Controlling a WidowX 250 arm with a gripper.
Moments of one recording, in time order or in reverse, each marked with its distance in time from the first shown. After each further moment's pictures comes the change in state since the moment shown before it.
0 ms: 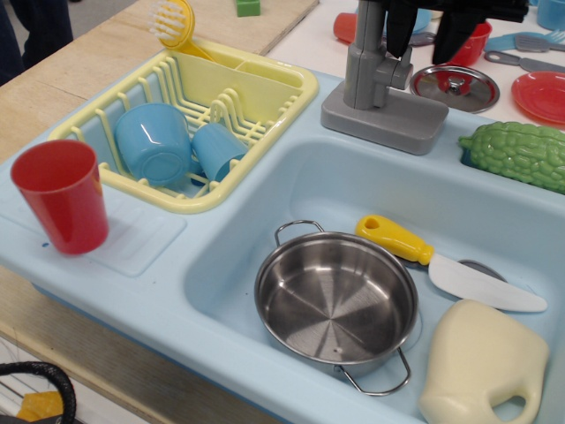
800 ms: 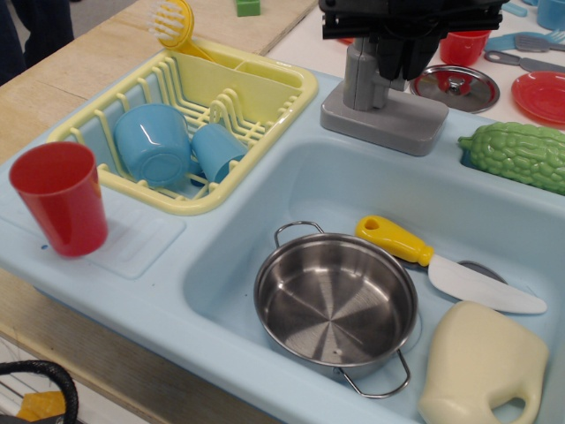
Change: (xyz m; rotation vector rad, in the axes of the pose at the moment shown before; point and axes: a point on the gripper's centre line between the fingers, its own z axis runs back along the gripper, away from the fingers) arm -0.030 0.014 0.002 -0.049 -0.042 0.192
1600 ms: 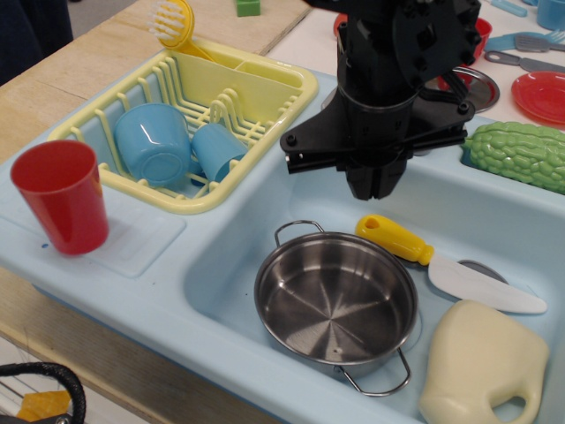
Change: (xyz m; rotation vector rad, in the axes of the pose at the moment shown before) arm -0.063 0.020 -0.011 -0.016 0.089 0.106
